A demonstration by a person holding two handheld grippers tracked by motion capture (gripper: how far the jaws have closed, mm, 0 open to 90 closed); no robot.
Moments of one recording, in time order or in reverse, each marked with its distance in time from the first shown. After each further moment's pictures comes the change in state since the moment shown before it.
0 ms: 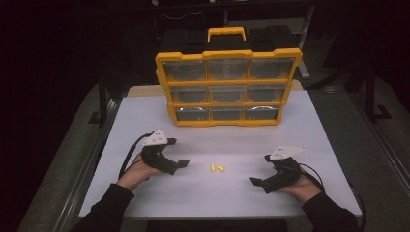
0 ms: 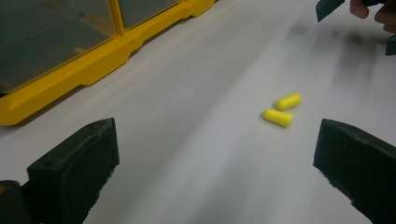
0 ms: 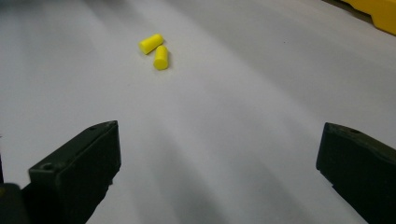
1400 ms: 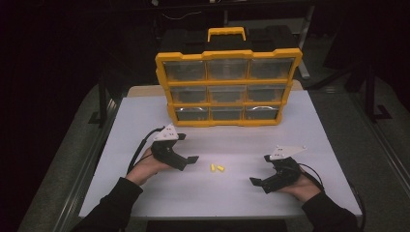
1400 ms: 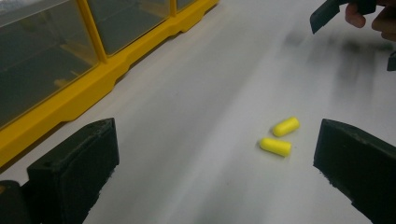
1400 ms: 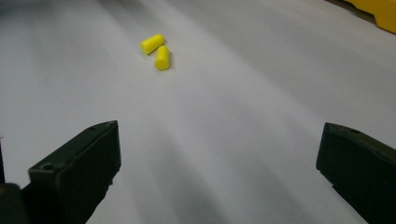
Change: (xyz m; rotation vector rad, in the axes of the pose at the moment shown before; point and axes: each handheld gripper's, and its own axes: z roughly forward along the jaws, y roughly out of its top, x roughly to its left) left arm -0.005 0.022 0.022 0.000 -0.018 0.045; right arm 0.000 0.000 0.001 0.001 0.005 0.002
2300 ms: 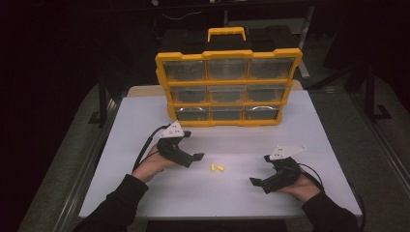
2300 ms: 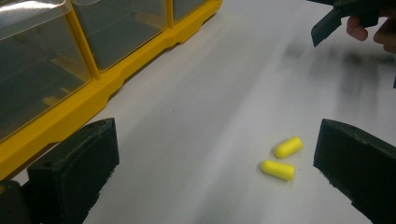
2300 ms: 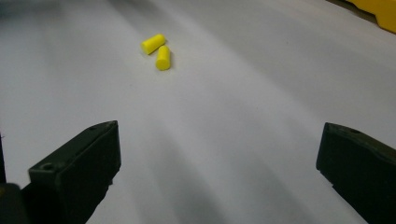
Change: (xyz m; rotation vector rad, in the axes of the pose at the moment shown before) left arm 0.000 0.009 0.015 -0.015 -0.009 -0.002; right arm 0.000 0.000 0.000 0.000 0.003 0.000
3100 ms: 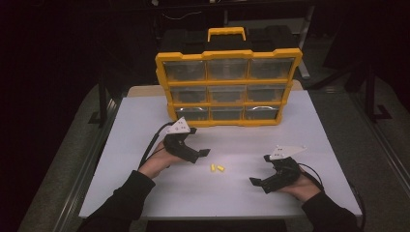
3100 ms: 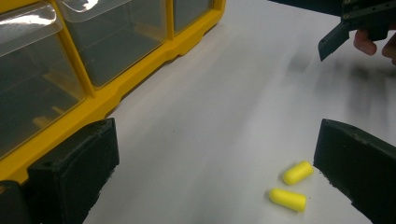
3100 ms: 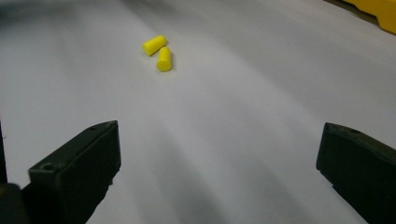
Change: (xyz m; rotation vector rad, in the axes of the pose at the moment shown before) left arm 0.003 0.010 0.018 -0.023 -0.005 -0.008; right arm 0.000 0.000 0.000 -0.004 0.004 -0.001
